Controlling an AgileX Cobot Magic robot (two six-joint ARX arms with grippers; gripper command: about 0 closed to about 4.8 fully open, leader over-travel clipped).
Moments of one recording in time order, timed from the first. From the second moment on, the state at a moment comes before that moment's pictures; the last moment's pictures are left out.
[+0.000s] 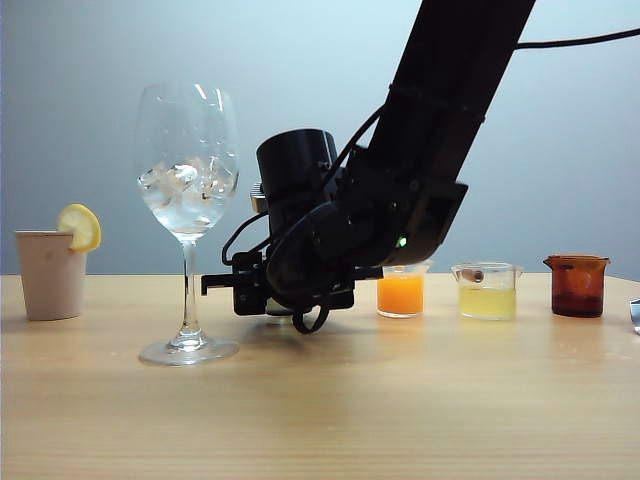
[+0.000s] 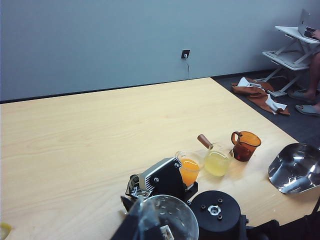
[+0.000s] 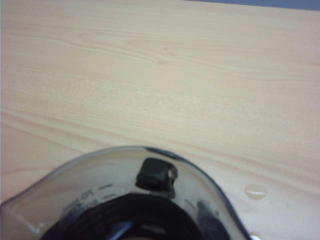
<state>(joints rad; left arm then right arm) -0.35 0.71 0.85 -0.27 0.24 -0.08 0.79 2.26 1.22 0.77 0.52 0.14</state>
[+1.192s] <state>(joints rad) -0.35 0.71 0.85 -0.27 0.24 -0.08 0.78 1.89 1.10 0.62 0.56 0.02</state>
